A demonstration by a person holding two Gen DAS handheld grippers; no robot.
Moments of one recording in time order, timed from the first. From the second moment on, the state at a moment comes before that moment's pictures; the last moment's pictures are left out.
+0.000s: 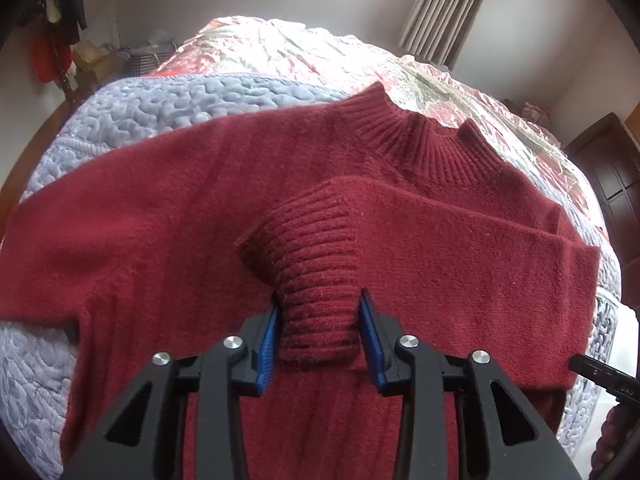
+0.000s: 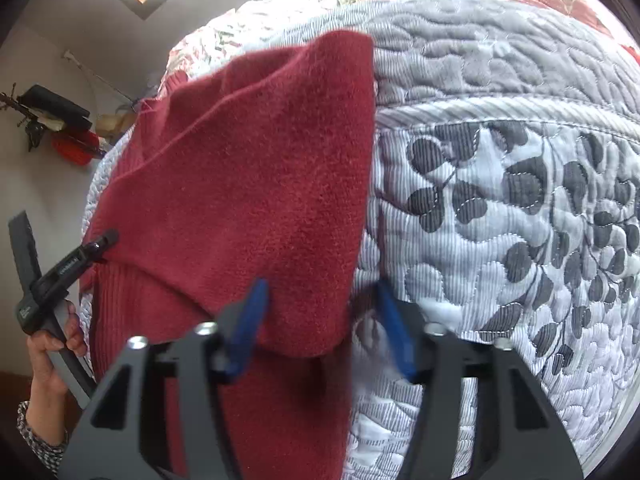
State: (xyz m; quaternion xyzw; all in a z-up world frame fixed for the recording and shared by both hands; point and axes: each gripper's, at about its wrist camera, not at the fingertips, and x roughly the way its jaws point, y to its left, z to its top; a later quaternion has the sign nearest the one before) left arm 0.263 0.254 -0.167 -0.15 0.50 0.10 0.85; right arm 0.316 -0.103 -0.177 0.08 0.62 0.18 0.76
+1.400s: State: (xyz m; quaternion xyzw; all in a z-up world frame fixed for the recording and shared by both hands) left arm 0.149 0.478 -0.150 -0.23 0.53 0.20 0.79; right arm 0.267 0.055 -0.116 -0.01 0.58 0.20 0.79
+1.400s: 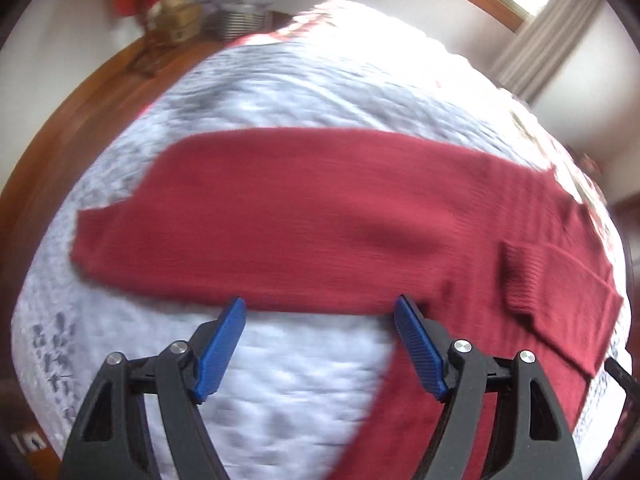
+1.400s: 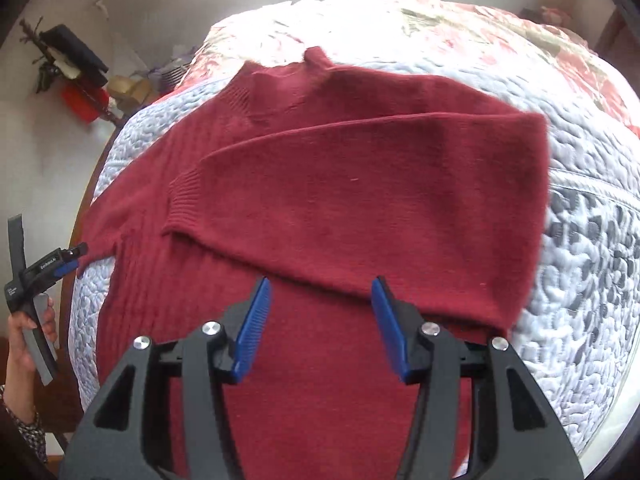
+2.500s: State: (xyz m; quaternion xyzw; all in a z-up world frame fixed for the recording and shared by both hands) left arm 0.060 0.667 -0.229 -0.53 0.42 0.29 0.68; right arm 0.257 0.130 -0.149 -0.08 0.60 0.20 0.77
